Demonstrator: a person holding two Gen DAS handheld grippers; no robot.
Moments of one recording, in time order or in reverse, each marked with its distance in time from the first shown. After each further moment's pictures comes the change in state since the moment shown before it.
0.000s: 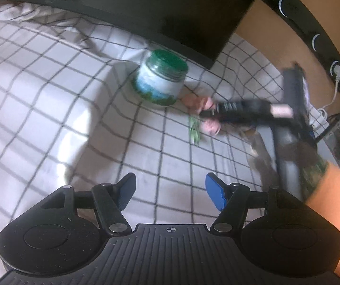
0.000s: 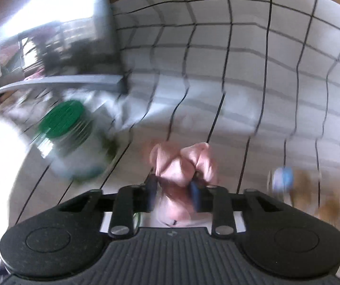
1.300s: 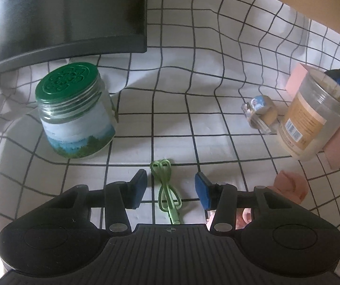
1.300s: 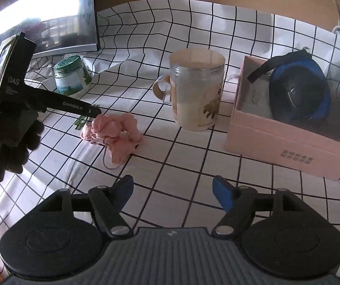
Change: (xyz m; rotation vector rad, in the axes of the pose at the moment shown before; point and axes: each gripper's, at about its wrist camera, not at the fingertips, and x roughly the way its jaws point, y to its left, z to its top) left arm 0.146 -0.100 0.046 0.363 0.110 0.244; right arm -0.169 -0.073 -0.137 -0.025 -0.041 -0.165
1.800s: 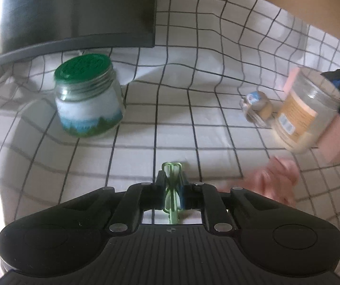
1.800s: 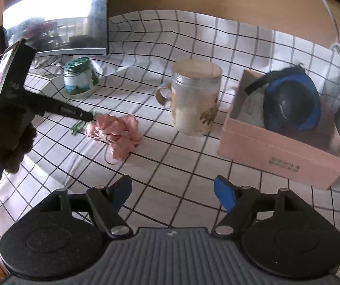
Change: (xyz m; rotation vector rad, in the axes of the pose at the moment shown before) left arm -0.025 0.001 -0.022 -0.044 -0.022 -0.010; right arm -0.019 0.001 -0.008 -0.078 -0.052 0.001
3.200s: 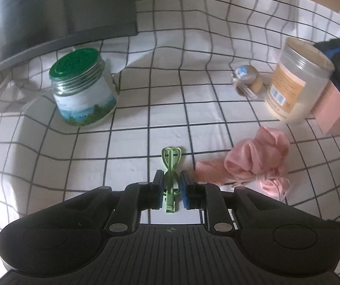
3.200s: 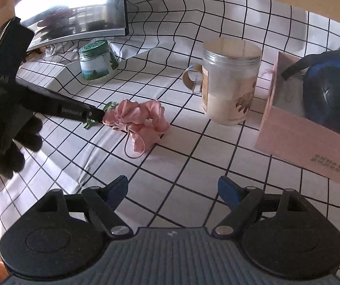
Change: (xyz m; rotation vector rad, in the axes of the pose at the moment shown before) left arm -0.004 -0.016 0.000 0.088 0.118 0.066; right arm 0.037 0.006 0.003 0.003 0.086 0.124
